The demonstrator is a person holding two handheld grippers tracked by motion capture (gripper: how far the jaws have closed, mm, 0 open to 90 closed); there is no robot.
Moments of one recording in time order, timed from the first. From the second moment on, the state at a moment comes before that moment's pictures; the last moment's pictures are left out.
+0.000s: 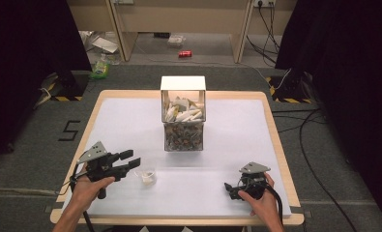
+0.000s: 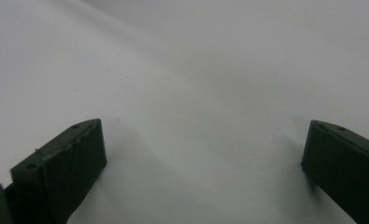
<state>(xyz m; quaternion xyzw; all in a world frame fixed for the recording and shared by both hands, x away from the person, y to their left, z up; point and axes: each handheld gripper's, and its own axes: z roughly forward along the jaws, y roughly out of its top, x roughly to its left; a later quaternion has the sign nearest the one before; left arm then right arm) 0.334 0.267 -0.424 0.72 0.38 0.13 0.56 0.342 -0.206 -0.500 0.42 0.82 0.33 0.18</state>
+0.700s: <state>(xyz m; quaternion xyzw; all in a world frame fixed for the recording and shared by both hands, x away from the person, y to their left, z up) 0.331 0.294 -0.438 0.72 0.42 0.16 0.53 0.342 -0.206 -0.500 0.42 0.83 0.33 0.18</state>
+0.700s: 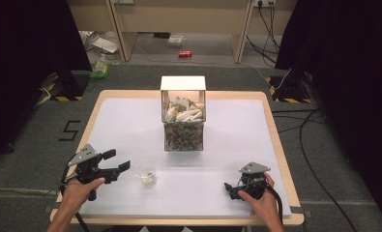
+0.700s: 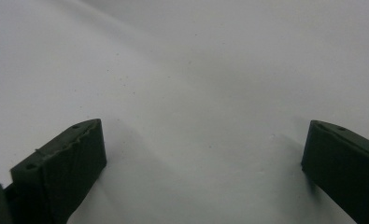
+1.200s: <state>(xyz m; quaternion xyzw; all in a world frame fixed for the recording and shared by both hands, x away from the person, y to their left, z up) 0.326 0.307 -0.451 0.72 0.43 0.17 0.52 0.342 -0.206 -0.500 0.42 0.83 0.33 0.18</state>
